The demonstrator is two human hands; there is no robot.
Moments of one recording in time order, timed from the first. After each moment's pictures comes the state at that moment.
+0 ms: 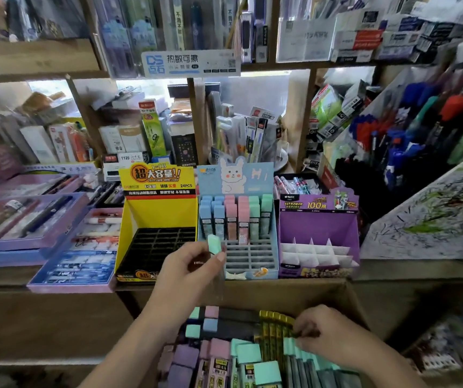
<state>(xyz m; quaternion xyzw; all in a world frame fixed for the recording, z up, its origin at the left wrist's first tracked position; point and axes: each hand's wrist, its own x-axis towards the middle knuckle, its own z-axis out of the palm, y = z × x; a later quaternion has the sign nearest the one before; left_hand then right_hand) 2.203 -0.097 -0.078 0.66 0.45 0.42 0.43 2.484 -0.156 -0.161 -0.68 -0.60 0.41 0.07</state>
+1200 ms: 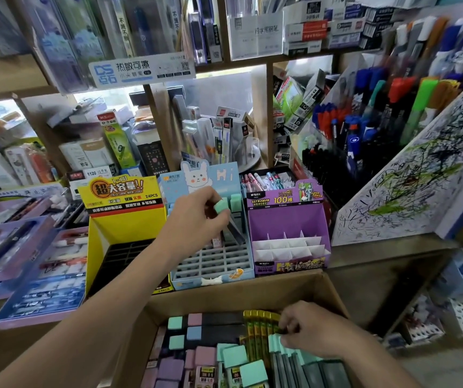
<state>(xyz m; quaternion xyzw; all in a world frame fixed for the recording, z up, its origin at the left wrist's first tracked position) 2.280 -0.027 -0.019 0.81 0.44 0.30 0.23 2.494 -0.158 -0.170 -0.68 -0.60 0.43 0.06</state>
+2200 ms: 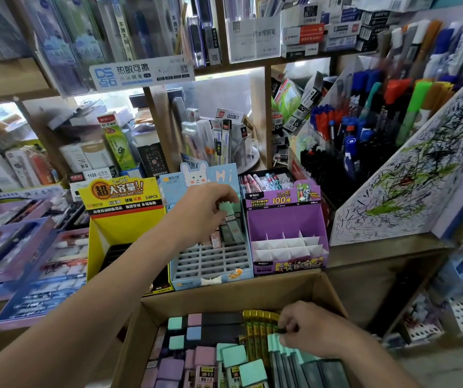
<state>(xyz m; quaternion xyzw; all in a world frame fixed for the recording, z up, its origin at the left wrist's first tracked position) 2.289 -0.013 0.001 0.89 0.40 0.18 0.10 2.492 -0.161 -0.167 -0.68 -0.60 0.43 0.08</state>
